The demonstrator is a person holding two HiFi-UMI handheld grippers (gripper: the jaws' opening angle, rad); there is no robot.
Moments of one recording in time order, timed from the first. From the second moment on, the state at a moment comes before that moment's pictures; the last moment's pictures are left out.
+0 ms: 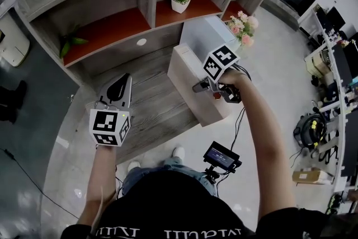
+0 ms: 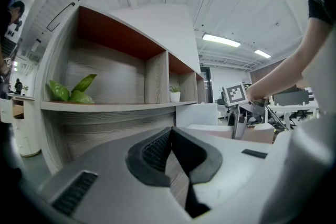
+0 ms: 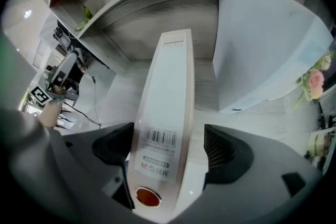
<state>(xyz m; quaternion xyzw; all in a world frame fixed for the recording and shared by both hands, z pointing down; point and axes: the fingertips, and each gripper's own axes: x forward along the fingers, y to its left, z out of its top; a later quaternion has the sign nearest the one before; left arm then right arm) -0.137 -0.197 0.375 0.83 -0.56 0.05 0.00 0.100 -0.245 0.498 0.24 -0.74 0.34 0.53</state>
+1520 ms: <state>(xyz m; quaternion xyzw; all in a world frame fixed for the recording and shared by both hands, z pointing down) -0.138 -0.176 0.365 0.84 -0.53 0.05 -0.02 0.093 -0.268 0.437 0.46 -0.79 0.16 0.36</state>
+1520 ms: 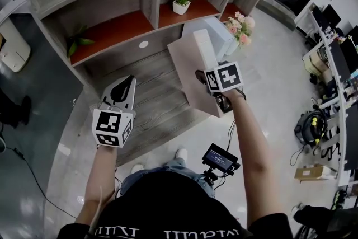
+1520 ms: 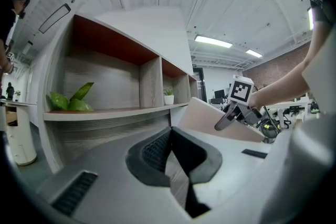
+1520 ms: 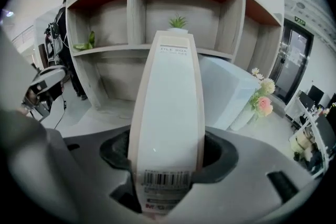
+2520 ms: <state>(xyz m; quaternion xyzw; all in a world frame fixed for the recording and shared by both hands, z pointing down) -0.097 -0.185 0.377 0.85 -0.51 0.11 -0.03 0.125 -0.290 0.429 0.56 -0.82 0.05 0.11</state>
